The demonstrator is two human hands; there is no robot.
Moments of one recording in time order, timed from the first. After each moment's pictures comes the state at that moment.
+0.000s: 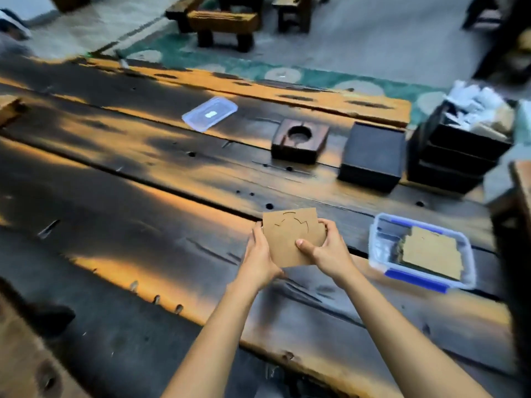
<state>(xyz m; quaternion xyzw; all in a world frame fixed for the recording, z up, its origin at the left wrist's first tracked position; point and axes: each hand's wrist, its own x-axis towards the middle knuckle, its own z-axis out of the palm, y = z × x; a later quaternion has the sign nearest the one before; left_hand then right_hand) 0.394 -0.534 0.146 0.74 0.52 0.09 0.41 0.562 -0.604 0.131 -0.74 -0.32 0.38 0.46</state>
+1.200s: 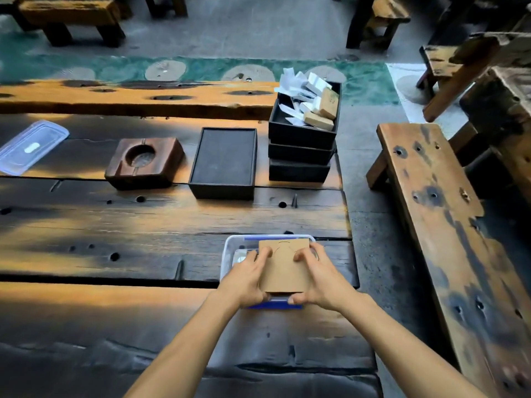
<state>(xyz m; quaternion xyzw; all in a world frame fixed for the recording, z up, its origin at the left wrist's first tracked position) 0.755 -0.617 0.066 0.92 0.22 -0.18 0.27 0.902 -0.787 0.083 -0.82 -0.41 0.34 0.22</state>
